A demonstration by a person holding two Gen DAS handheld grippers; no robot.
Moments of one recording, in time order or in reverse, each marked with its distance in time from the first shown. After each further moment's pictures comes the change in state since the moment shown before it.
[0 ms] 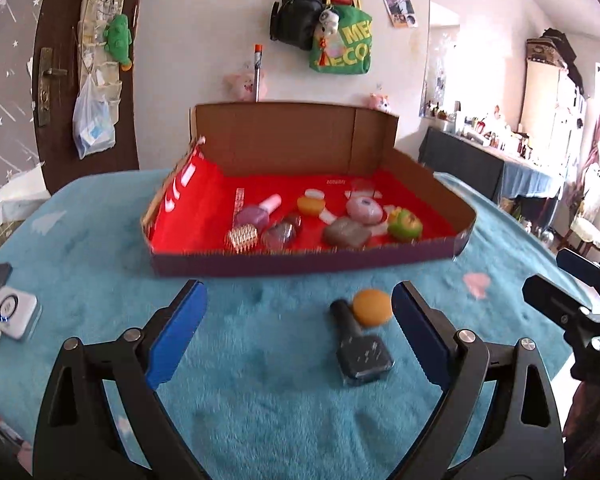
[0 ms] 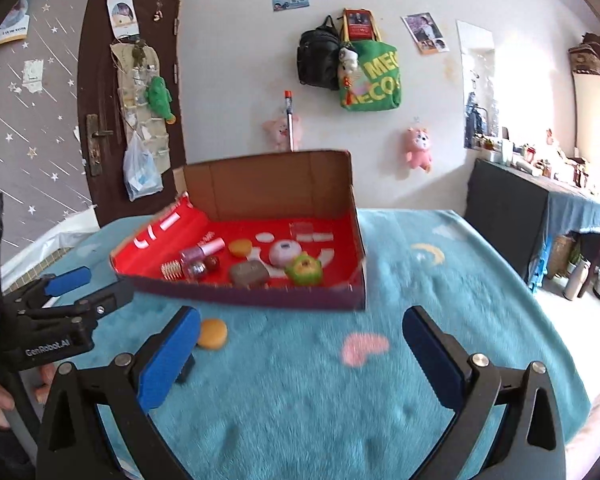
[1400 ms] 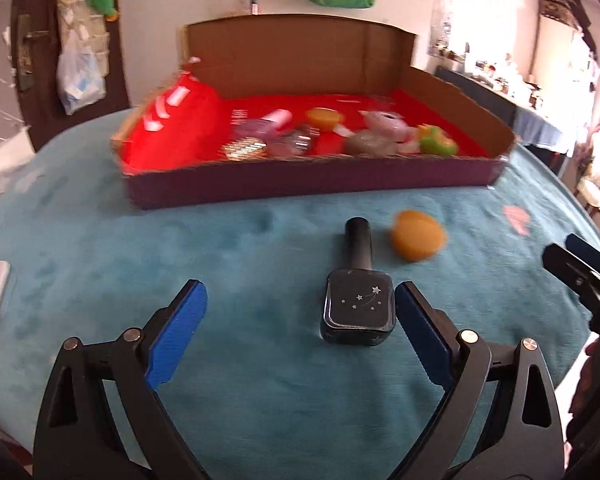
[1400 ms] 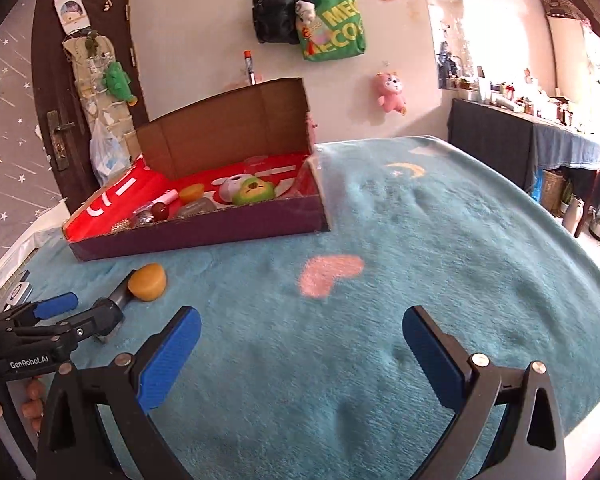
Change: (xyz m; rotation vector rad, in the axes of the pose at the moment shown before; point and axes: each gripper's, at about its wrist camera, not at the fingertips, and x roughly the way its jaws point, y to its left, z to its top) left arm 0.049 0.015 -0.024 0.028 0.226 0.032; right arm 0.044 -0.039 -0.042 0.134 0.135 -0.002
